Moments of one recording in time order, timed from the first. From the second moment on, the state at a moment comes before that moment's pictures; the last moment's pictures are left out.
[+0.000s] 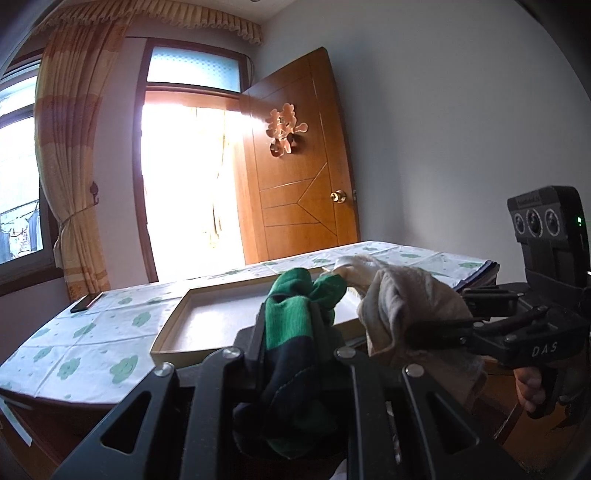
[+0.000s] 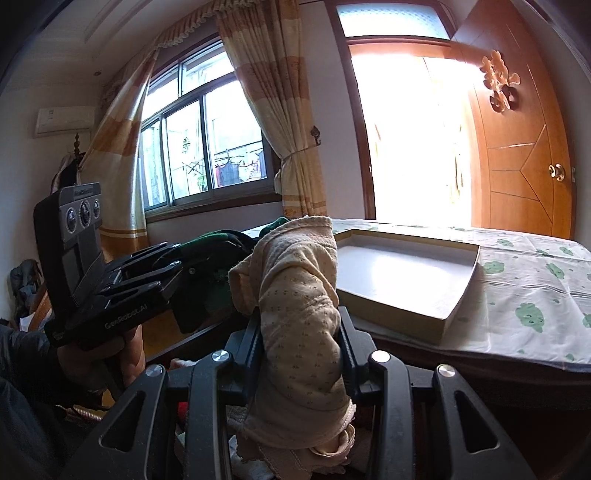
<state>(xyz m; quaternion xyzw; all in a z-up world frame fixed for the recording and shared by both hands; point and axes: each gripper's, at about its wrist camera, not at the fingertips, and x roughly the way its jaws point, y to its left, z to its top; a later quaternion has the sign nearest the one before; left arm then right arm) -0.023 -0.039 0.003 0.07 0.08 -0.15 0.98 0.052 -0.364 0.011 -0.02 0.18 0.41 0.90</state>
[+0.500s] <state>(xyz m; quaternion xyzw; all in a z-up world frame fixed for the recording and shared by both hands) 0.043 -0.054 0.030 0.08 0.11 -0.16 0.98 0.112 -0.376 0.034 0.01 0.21 0.36 0.91</state>
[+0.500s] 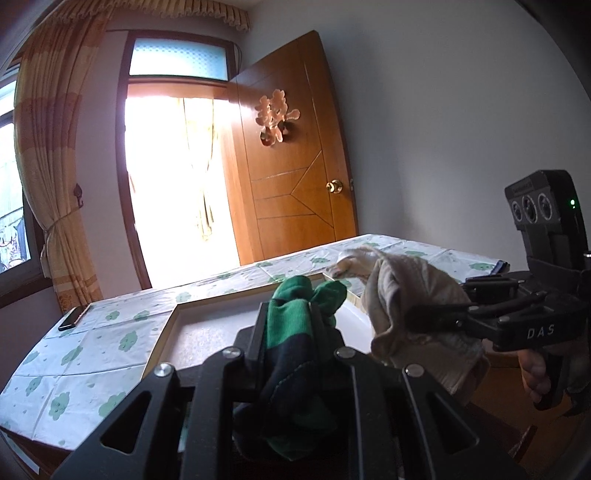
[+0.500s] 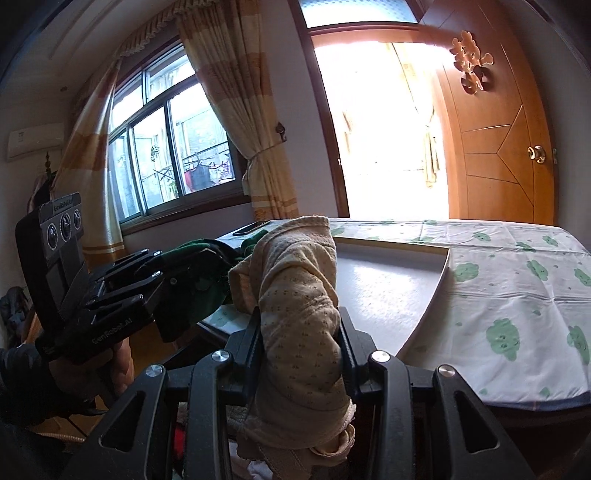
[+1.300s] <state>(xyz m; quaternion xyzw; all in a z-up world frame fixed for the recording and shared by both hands) 0.062 -0.057 0.006 0.10 0.20 -0.17 0.96 0.157 -0.391 0.035 0.02 0.25 0.33 0.91</state>
